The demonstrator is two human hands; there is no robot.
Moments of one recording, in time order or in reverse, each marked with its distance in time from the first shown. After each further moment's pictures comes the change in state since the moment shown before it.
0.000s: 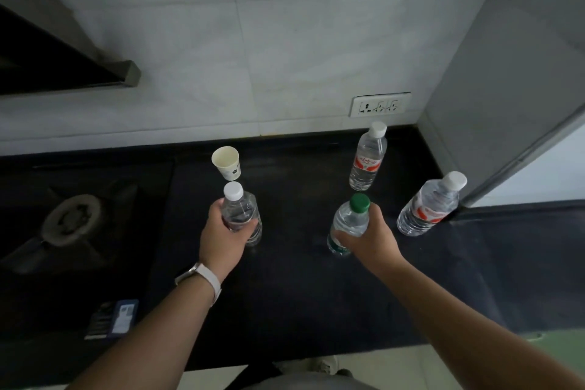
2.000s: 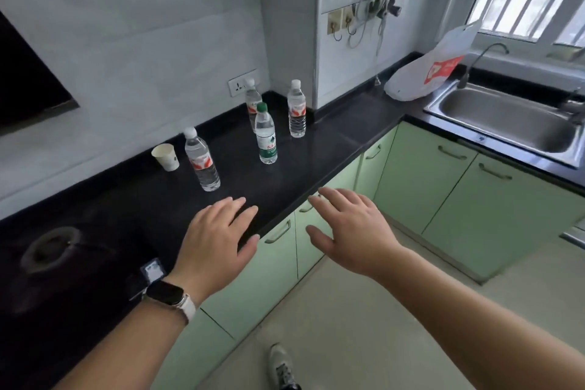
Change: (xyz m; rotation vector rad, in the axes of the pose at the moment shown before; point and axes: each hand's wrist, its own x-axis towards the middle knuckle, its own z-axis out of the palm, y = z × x) left_hand -0.233 -0.065 -0.226 0.753 -0.371 1.462; right_hand -0.476 -0.008 0.124 -0.892 0.564 -0.268
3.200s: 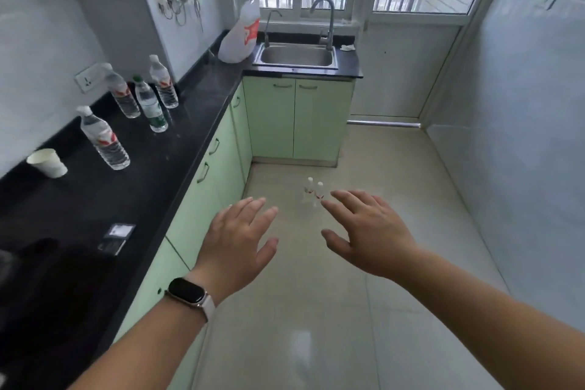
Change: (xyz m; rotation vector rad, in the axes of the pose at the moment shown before) left_hand -0.290 -0.004 -0.090 -0.296 -0.025 0.704; right_hand -0.335 -0.349 -0.067 -0.274 -0.007 0.652
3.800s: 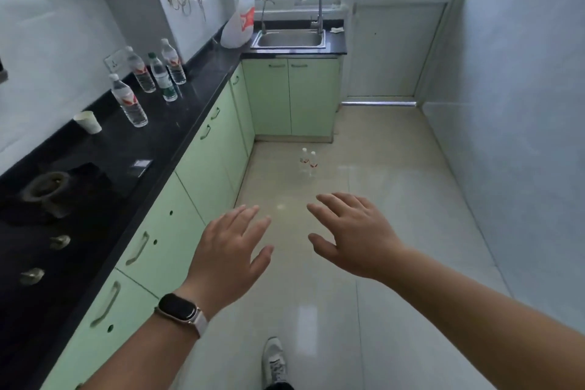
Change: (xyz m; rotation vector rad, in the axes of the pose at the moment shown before) left_hand -0.232 0.210 -0.062 0.039 0.028 -0.016; right_hand -0.288 -0.039 -0.053 0.054 0.022 -0.064
